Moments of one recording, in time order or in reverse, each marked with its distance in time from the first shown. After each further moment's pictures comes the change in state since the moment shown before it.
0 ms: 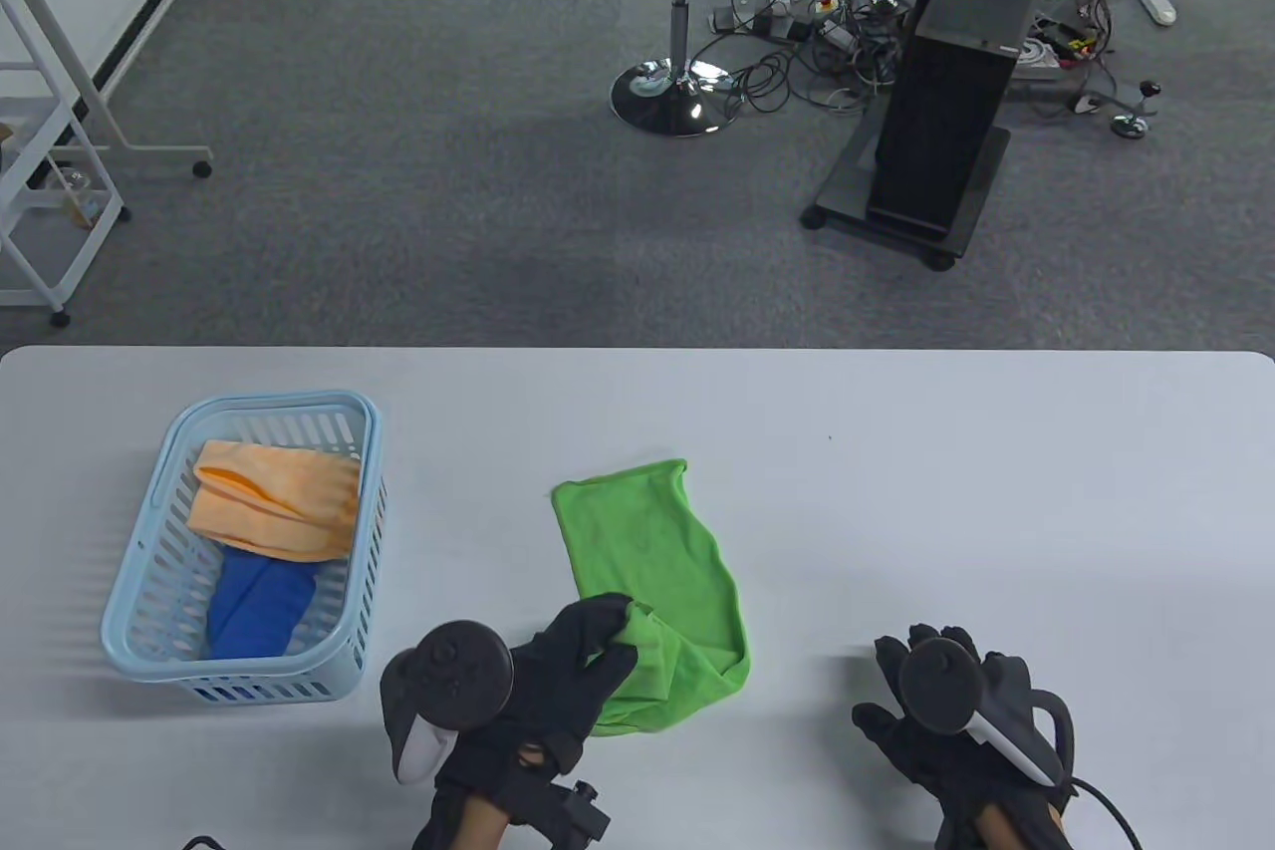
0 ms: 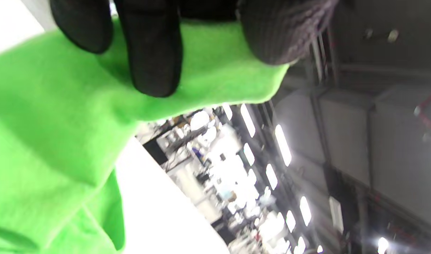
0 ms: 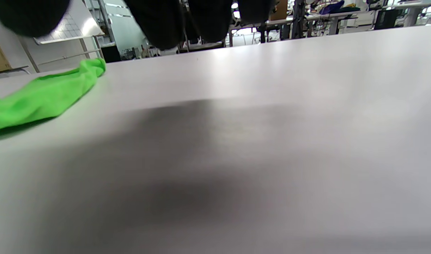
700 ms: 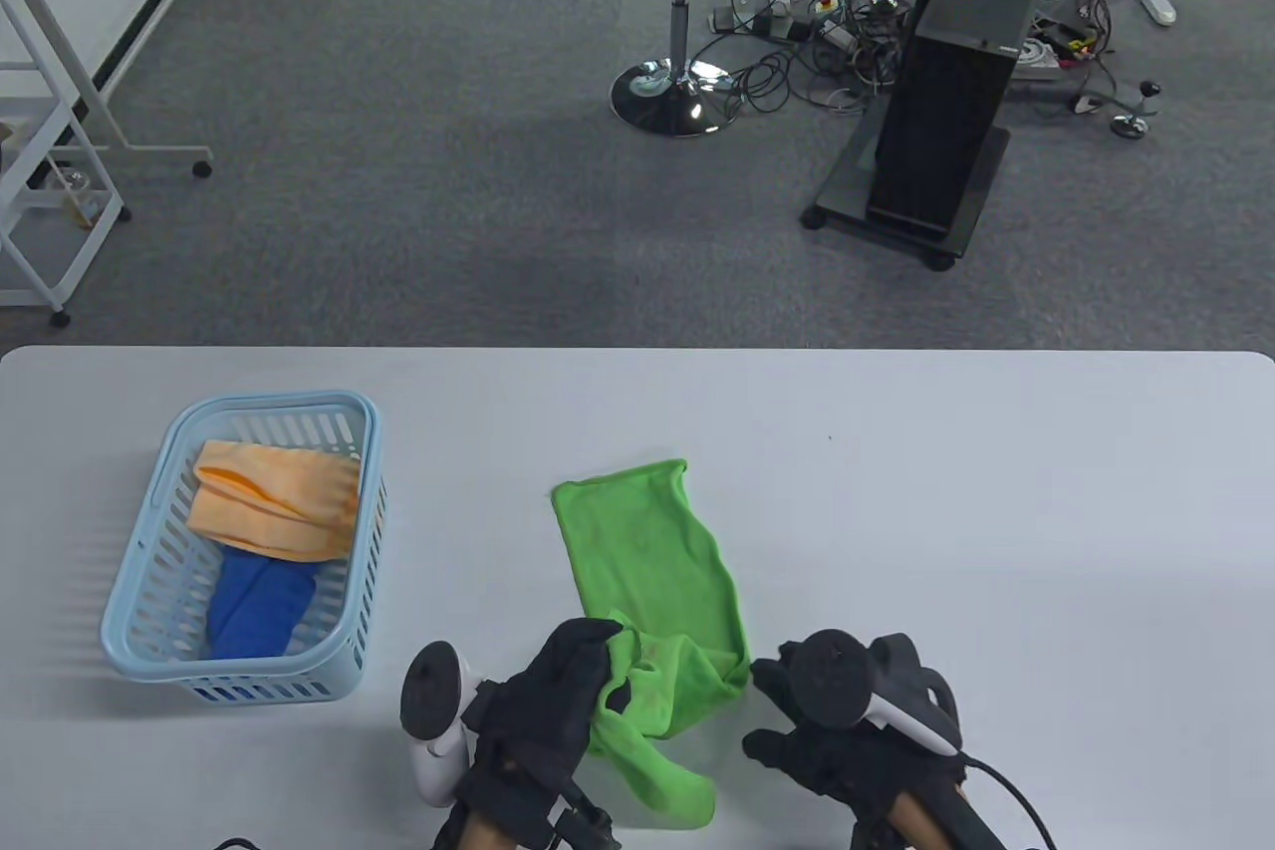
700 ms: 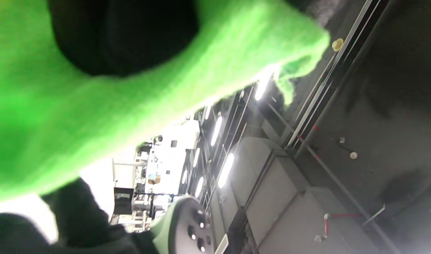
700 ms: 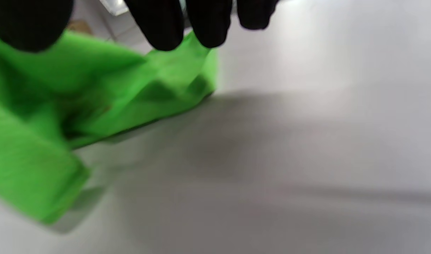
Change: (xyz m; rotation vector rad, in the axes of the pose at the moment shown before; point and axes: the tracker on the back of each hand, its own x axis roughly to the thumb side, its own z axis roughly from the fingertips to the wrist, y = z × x) left_hand -0.025 -0.019 0.002 -0.081 0.028 0.705; right_hand 0.105 0.008 0.000 0.301 -0.321 -0.140
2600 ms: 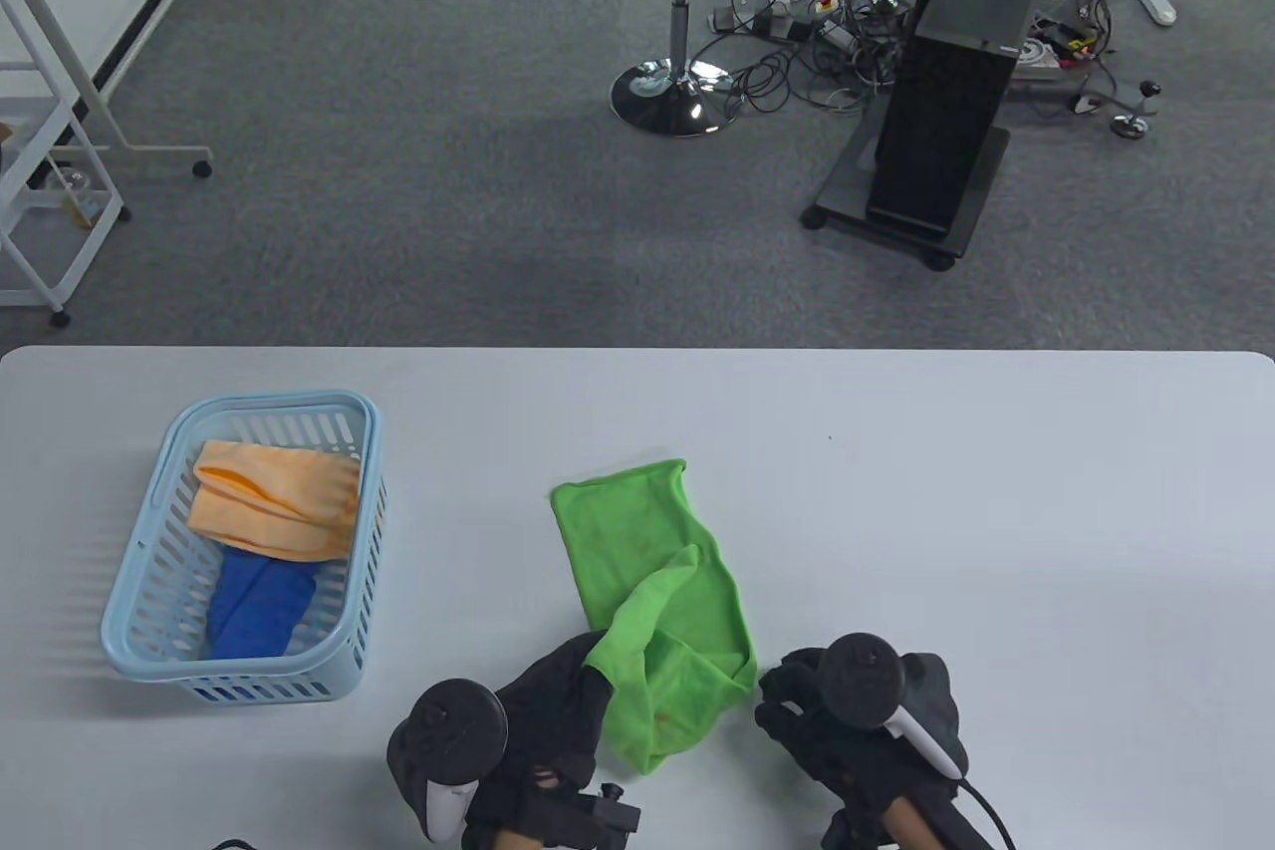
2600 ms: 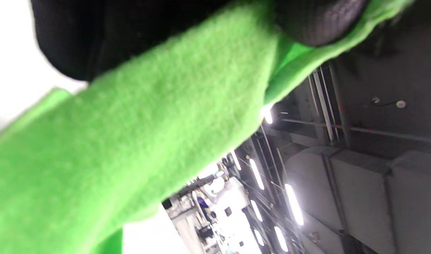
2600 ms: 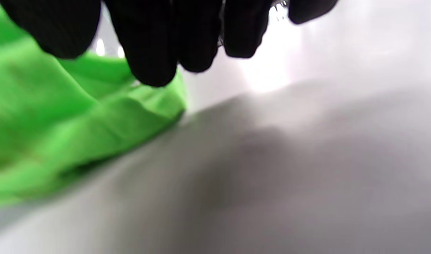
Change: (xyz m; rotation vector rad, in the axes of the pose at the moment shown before) left_hand 0.012 -0.005 0.011 0.273 -0.031 -0.624; right_hand -0.035 0.013 -0.007 -0.306 0.136 -0.006
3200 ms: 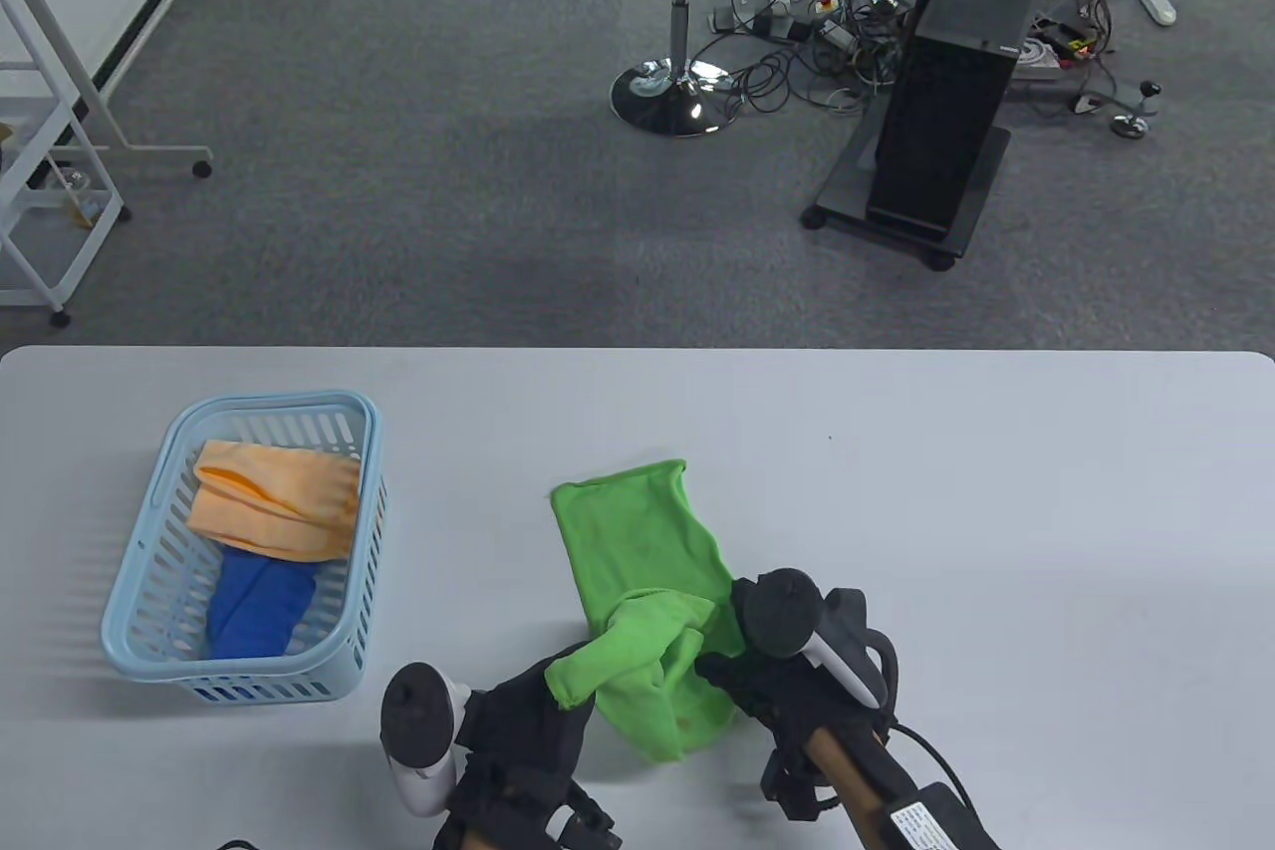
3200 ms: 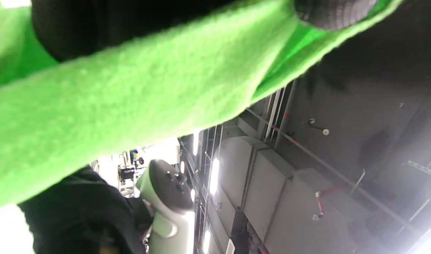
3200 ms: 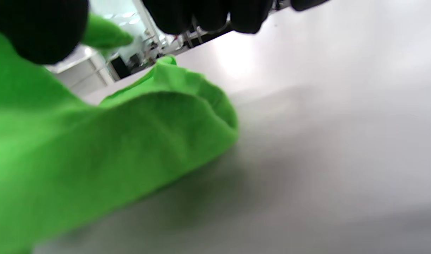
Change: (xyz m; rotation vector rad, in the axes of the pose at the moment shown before) left_hand 0.009 0.011 -0.004 -0.192 -0.141 0.409; right_hand 0.039 -0.012 -0.052 0.028 0.163 -0.137
